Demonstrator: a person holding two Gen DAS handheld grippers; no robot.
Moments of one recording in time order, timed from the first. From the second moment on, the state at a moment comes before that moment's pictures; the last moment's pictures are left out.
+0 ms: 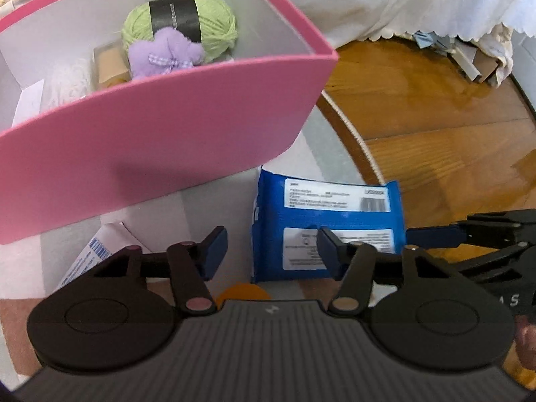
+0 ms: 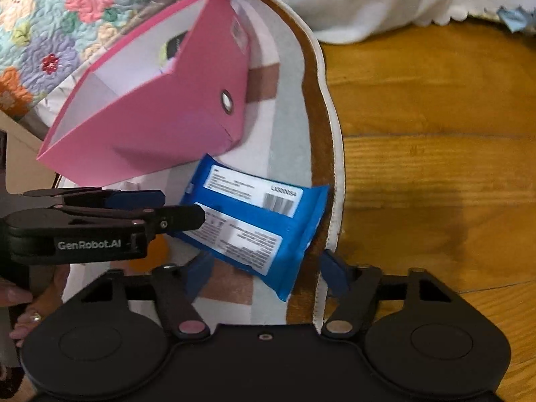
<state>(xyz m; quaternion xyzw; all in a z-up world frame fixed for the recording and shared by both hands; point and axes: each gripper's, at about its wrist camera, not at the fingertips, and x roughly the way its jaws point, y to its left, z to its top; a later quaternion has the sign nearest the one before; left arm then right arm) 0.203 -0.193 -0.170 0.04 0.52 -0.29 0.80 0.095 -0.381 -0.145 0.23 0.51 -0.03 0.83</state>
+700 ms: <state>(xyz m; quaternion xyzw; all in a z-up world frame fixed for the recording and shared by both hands) 0.188 -0.187 -0.180 -0.03 0.51 -0.32 0.80 0.099 -0.369 -0.154 0.19 0.49 -0.06 0.85</state>
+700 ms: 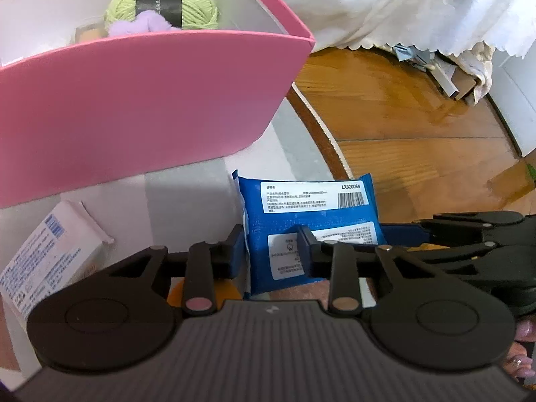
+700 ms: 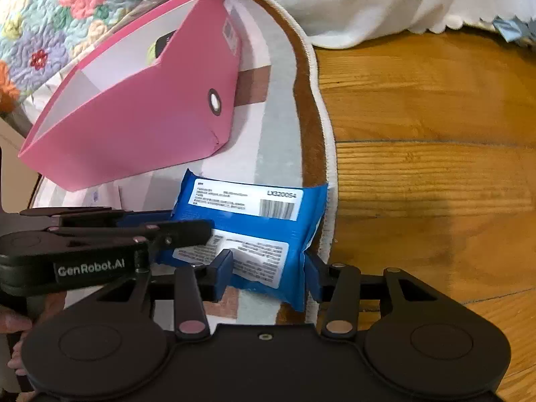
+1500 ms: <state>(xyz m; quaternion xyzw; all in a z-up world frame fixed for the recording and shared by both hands) 0.139 -0.126 -0.057 -0.06 0.51 -0.32 0.80 0.059 -0.309 -0.037 0.13 0.46 -0.01 0.88</state>
